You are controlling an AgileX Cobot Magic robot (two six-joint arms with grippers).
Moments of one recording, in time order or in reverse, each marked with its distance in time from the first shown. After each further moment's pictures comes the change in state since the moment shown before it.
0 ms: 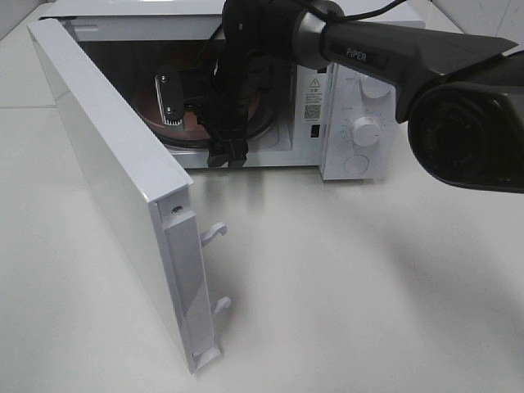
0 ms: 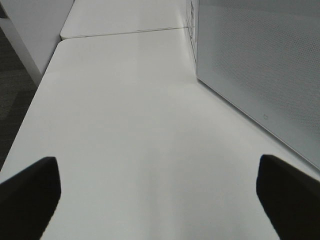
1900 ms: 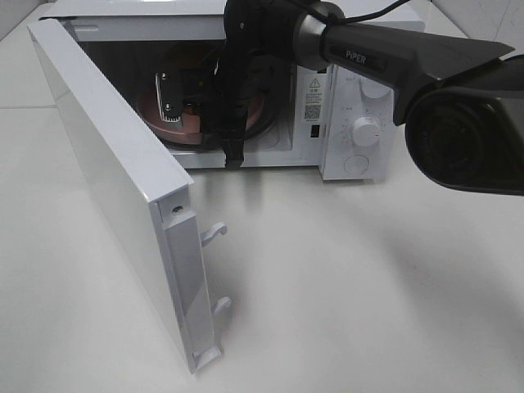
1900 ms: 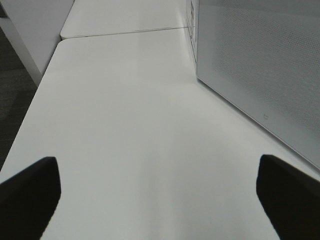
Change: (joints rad) left arm 0.000 0.000 0.000 0.000 0.000 0.000; right arm -0.009 0.025 -0.022 0.032 0.030 0.017
